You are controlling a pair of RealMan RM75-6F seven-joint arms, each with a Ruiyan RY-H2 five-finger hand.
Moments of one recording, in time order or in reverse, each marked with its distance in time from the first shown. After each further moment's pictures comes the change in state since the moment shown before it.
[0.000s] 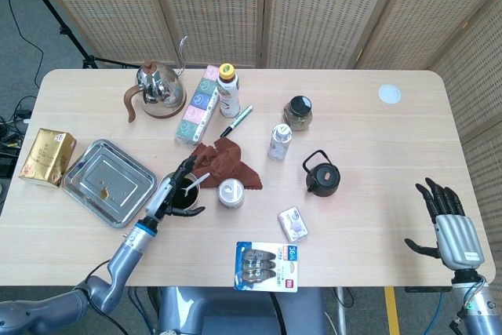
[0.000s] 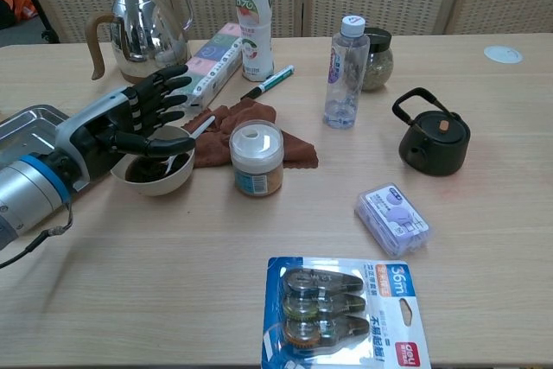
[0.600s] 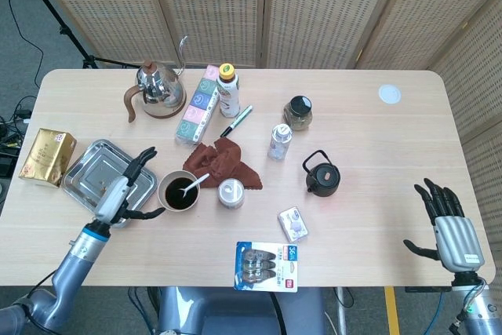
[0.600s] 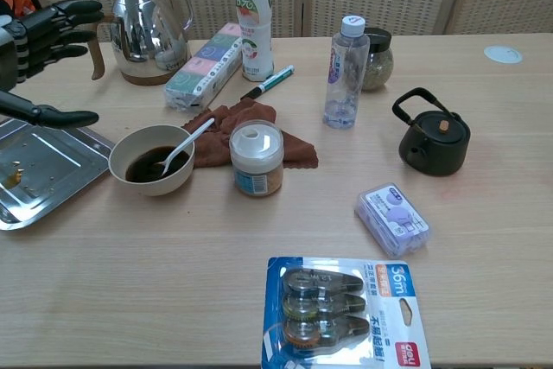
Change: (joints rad) left arm 0.108 0.386 0.042 -0.394 0.029 0.157 0.536; right arm -0.007 0.012 -0.007 -0.023 -0.025 0.024 -0.009
